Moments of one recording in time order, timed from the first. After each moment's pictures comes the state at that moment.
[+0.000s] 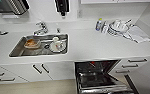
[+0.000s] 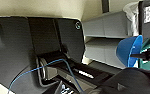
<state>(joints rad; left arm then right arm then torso) 1.16 2.34 -1.34 1.18 0.34 -1.10 -1.35 2.46 -2.05 -0.63 0.26 0.82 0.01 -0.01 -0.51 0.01</state>
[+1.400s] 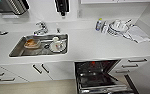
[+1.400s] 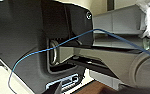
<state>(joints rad) 1.35 2.57 -2.05 1.20 -0.21 -1.07 -0.97 2.25 -1.53 -0.60 0.01 0.87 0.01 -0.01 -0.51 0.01</state>
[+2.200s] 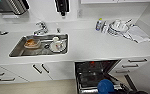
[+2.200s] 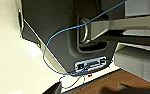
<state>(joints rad) 1.43 2.76 -2.46 1.20 -0.22 -1.07 -0.66 2.17 -1.43 -0.43 -0.11 0.88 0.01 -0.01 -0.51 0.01</state>
